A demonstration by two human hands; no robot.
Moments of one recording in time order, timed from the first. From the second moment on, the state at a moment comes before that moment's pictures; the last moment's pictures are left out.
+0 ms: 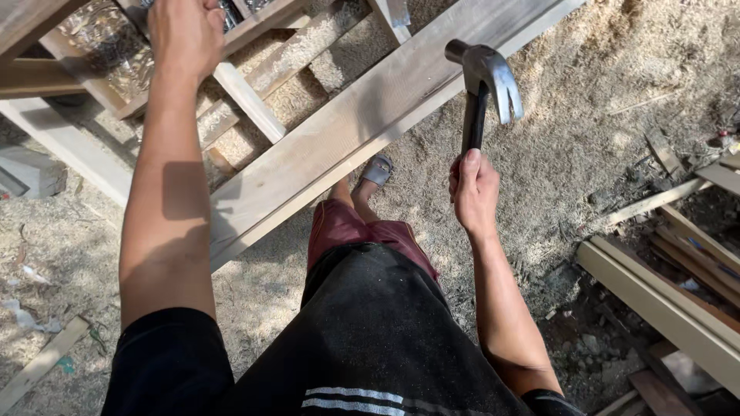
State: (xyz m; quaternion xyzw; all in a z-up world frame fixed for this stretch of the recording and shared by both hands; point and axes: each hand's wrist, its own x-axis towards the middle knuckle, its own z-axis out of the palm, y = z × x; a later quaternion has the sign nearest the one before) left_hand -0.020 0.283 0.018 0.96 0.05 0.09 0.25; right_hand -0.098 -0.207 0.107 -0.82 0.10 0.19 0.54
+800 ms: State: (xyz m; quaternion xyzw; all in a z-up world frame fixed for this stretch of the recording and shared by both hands) left_hand -0.209 0.134 0.021 0.73 0.35 0.11 0.57; right_hand -0.149 -0.164 0.081 -0.80 0.01 0.43 0.41
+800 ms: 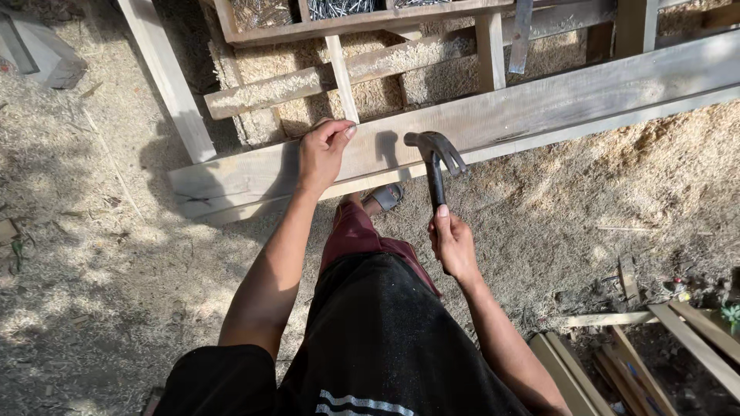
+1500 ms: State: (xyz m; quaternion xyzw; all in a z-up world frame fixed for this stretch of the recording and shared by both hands) left_hand -0.187 0.112 -0.057 0.81 0.26 0.36 0.39; right_hand -0.129 -0.106 0.100 -0.81 -0.26 0.32 0.42
